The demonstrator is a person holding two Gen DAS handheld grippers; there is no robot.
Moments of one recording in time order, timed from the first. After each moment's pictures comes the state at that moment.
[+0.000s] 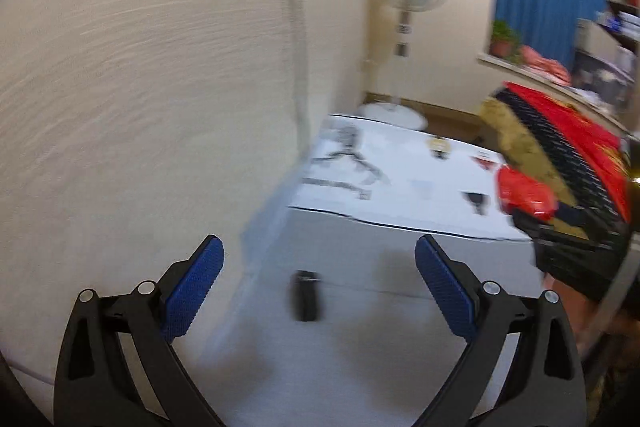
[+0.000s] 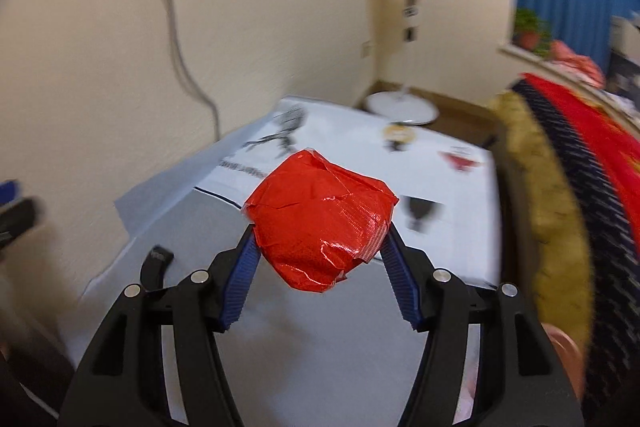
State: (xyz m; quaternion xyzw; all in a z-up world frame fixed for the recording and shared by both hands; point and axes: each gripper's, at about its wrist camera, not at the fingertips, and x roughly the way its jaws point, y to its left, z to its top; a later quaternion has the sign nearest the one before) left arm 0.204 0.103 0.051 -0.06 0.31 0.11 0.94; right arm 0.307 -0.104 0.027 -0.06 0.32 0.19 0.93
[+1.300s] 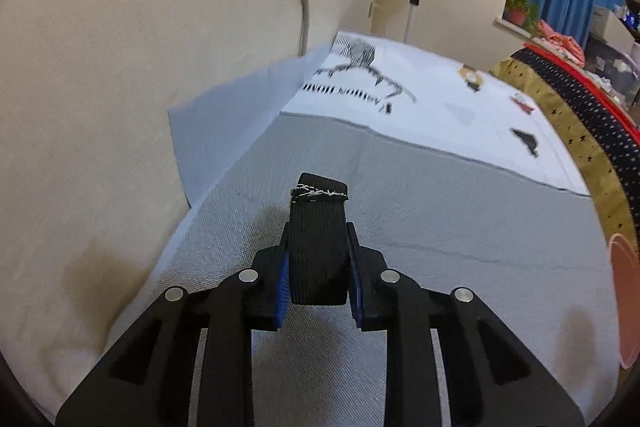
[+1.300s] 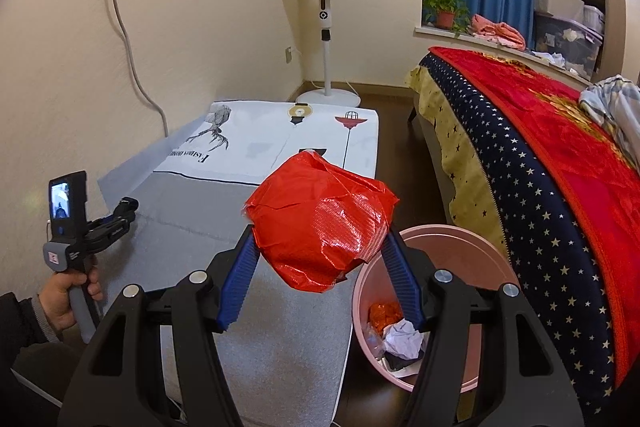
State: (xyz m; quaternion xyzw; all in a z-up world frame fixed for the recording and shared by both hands) left arm 0.261 0.123 -0.102 -0.10 0.36 0.12 0.92; right arm 0.201 -0.225 0.026 -0.01 0.31 0.10 0.94
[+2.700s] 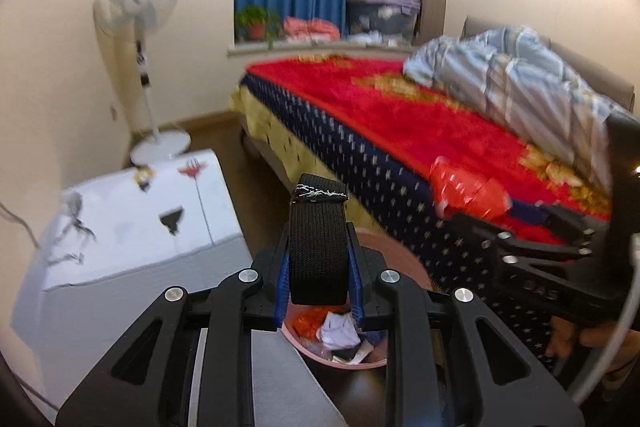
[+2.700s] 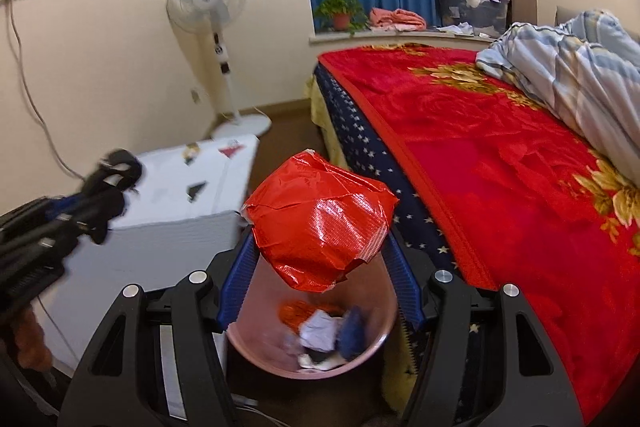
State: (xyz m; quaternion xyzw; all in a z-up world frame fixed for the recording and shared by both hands) left arm 0.214 -0.217 0.046 0.06 0.29 -0.24 0.92; right arm 0.166 -0.387 0.042 0.06 0.29 -0.04 0.95
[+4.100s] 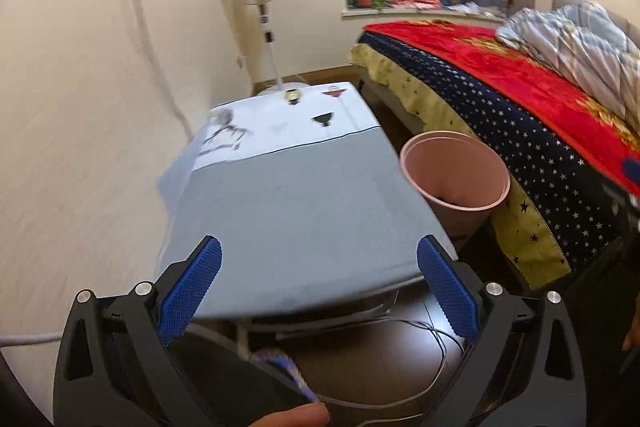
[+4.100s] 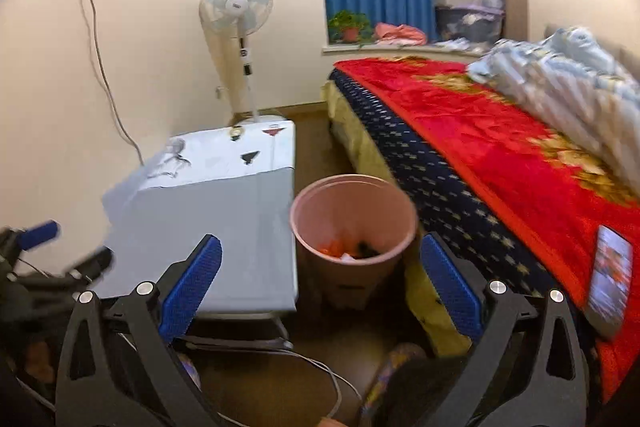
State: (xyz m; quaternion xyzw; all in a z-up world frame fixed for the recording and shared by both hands) left arm 0.002 -0.050 0.064 0.07 0.33 -0.03 0.94; right arm -0.042 -0.264 0.066 0.05 0.26 -0.06 0.96
